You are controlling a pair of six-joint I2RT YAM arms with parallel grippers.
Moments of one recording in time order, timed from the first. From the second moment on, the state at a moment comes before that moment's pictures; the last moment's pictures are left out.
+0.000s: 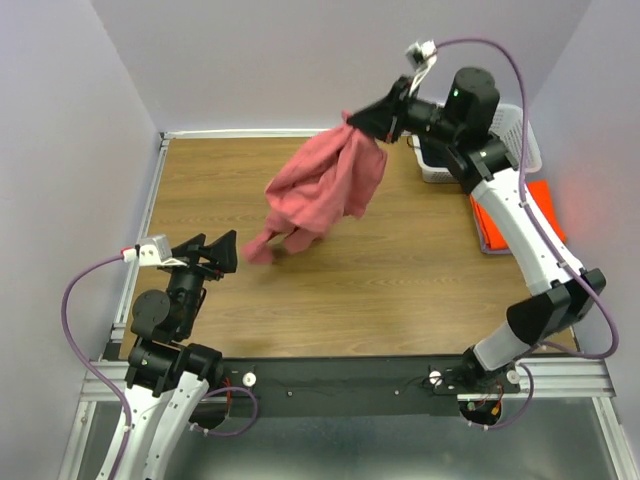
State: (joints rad) left arm -0.30 0.18 0.49 -0.16 -0.16 -0.48; right arm 0.40 1.62 1.84 -0.15 -0.70 0.34
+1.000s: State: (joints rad) left arm -0.30 0.79 0.51 -0.18 -0.15 -0.55; right arm 0.50 1.50 0.99 -0.35 -0.39 0.33
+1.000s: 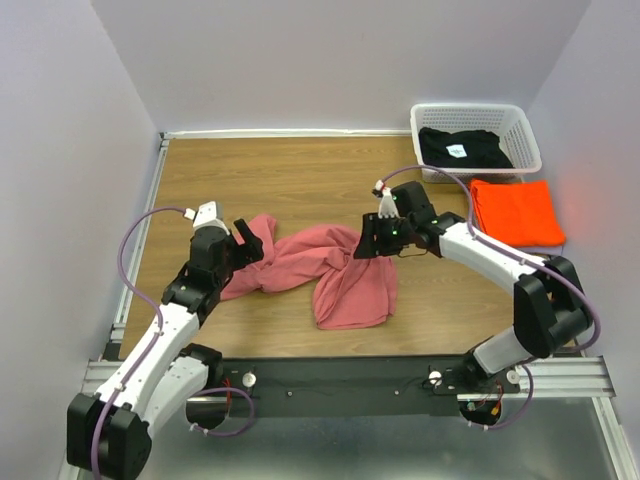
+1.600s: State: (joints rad) left arm -0.30 0.82 0.44 -0.17 -0.18 -0.68; right arm 0.54 1.68 0.98 -0.24 -0.14 0.71
